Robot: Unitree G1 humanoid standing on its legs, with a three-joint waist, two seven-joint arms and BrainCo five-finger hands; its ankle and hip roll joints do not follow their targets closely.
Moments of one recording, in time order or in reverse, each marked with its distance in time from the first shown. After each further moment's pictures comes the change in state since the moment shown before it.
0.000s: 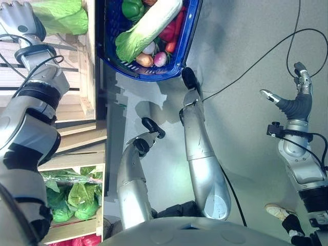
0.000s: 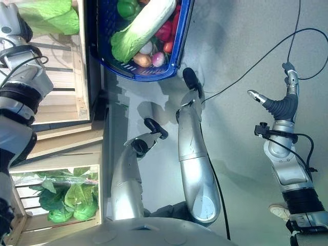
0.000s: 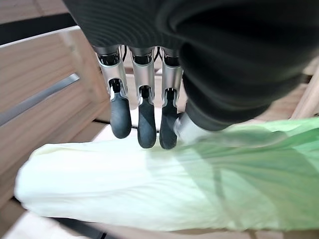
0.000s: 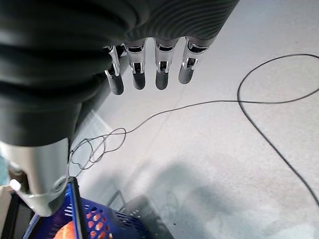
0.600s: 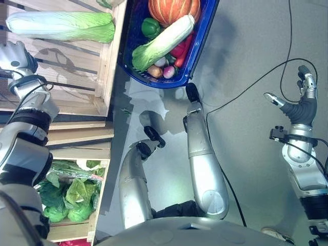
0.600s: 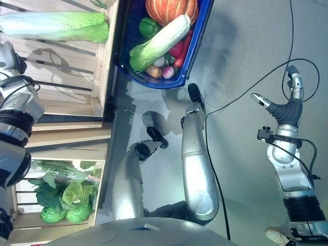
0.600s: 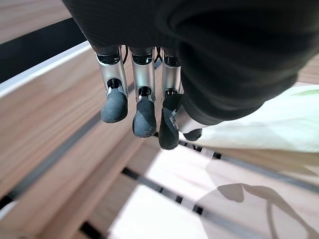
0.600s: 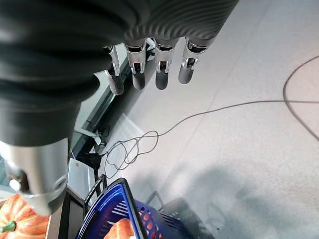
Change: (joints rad) left arm 0.271 0.065 0.193 -0.057 0.053 -0.045 0.000; right arm 0.080 0.040 -0.075 -0.059 0.001 0.001 0.048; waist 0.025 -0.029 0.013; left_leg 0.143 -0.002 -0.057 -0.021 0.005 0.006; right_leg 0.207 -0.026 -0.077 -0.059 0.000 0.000
